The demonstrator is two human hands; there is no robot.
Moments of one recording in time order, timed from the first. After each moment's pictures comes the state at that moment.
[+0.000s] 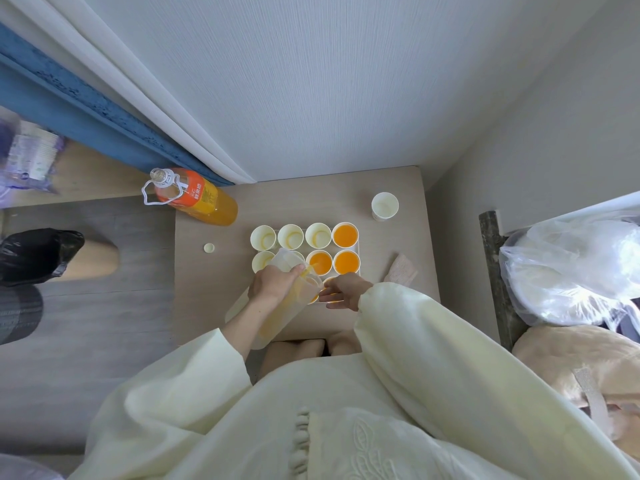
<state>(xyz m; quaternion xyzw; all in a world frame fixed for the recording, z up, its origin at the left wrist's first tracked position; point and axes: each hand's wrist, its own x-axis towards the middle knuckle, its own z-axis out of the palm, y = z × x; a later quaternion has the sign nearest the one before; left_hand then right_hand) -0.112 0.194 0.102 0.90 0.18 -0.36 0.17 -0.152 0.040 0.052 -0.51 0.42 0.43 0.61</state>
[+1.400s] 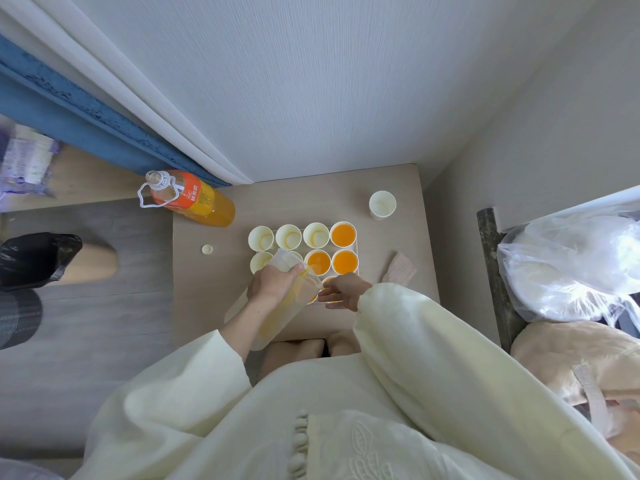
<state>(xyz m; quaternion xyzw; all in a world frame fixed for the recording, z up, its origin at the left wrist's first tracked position) -0.111 0.190 0.104 0.90 0.18 -0.36 0.17 -0.154 0.038 0.054 -0.50 0.43 0.43 0.62</state>
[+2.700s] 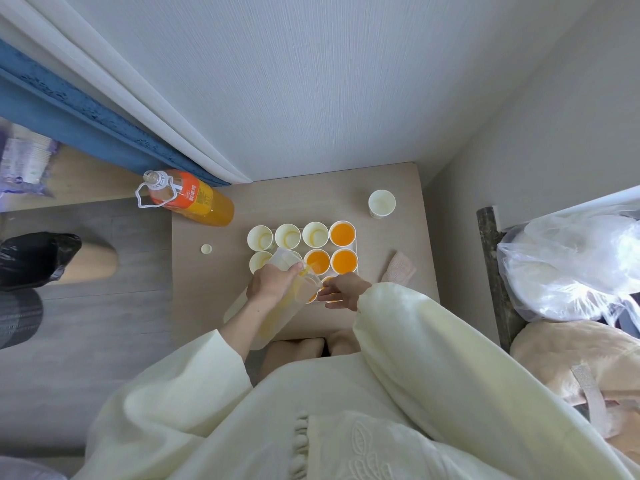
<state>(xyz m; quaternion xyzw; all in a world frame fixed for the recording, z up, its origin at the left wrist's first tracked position) -0.108 0.186 0.106 0.90 0.18 -0.37 0.16 -0.153 0.035 0.050 -0.50 0.43 0.43 0.62</state>
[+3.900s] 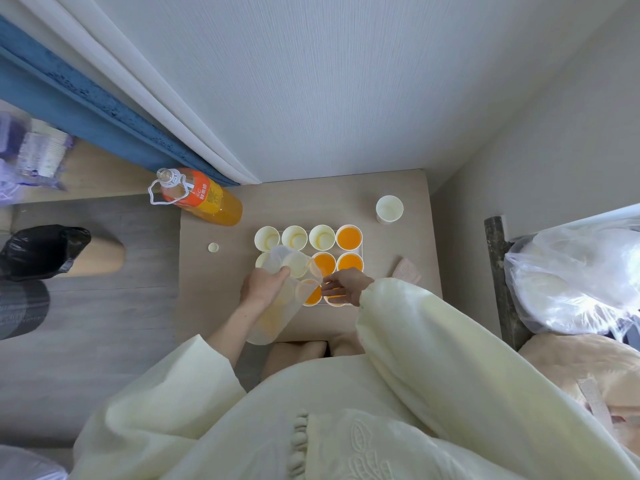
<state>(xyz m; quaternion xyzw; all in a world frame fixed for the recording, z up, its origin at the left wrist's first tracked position) -0.110 0.208 0.123 0.88 0.23 -0.35 0.23 -0.136 0.037 0.043 -0.51 0.43 0.43 0.61</state>
